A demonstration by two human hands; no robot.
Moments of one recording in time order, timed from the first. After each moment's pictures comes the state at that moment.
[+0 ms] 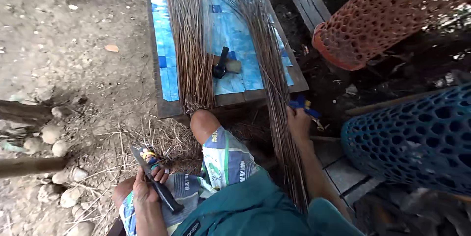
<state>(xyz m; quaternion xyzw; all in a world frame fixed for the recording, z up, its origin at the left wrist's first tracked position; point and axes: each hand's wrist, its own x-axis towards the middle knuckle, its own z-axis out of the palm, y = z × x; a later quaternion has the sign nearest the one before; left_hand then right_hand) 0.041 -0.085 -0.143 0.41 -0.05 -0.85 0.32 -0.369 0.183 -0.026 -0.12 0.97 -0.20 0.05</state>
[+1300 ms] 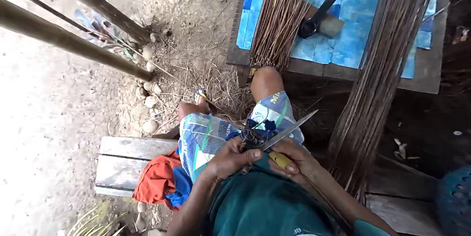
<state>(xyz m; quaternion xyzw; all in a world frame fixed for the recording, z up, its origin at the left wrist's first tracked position) 0.013 0.036 0.015 0.22 -0.38 -0.89 0.12 -0.178 0.137 0.023 -0.06 0.30 -0.55 0.78</state>
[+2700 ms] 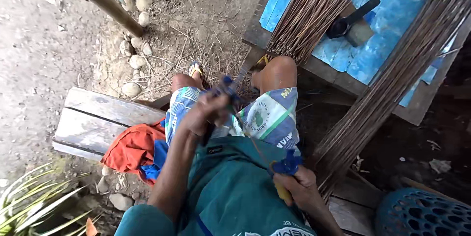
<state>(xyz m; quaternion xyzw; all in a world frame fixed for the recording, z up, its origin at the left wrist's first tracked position) 0.041 -0.019 -0.009 0.27 -0.34 -0.86 0.28 -0.181 0.206 0.029 -0.39 0.53 -0.47 0.59</state>
